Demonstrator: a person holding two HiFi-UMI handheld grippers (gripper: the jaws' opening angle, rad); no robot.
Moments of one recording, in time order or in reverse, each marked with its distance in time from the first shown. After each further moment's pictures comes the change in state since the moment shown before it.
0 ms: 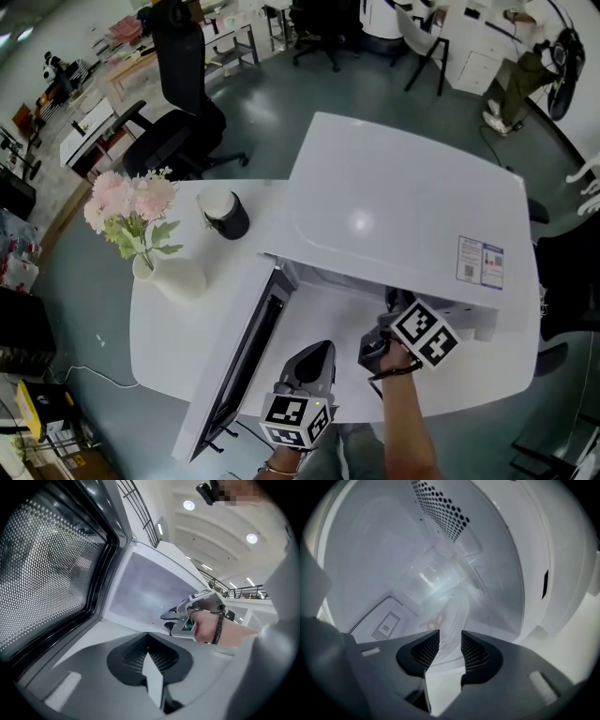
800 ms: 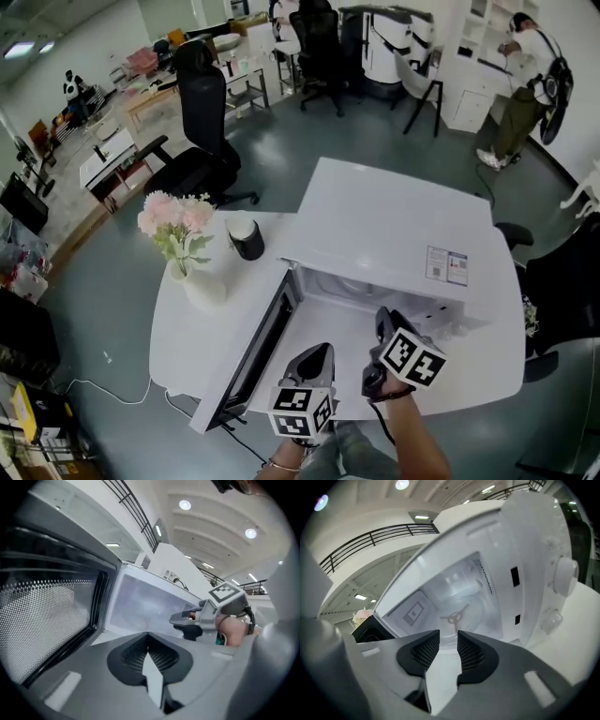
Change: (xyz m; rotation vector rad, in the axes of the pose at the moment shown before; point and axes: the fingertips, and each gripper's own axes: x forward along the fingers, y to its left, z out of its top) left arm -0.033 -0.019 0.031 0.036 -0.020 0.053; right arm -0.083 0.041 -0.008 -0.269 0.051 0.088
